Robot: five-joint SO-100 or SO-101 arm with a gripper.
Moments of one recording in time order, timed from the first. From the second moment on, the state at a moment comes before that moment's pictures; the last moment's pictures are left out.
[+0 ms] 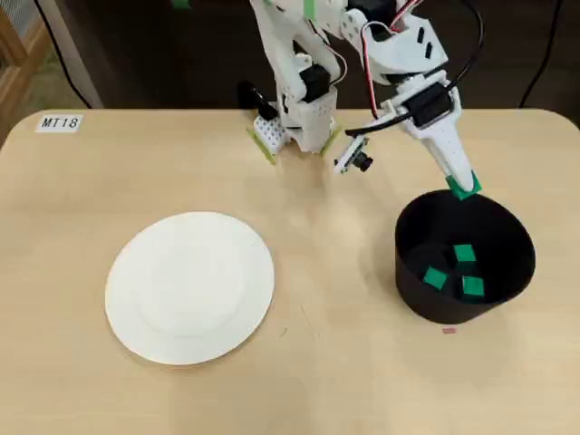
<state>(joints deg) -39.8 130.6 125.6 38.3 30.8</state>
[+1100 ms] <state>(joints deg) -12.1 138.2 125.7 41.9 2.5</state>
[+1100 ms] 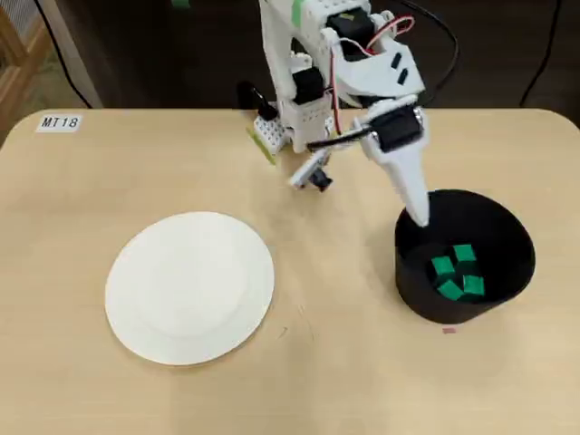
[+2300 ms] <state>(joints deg) -1.6 186.2 170.1 56.1 -6.0</state>
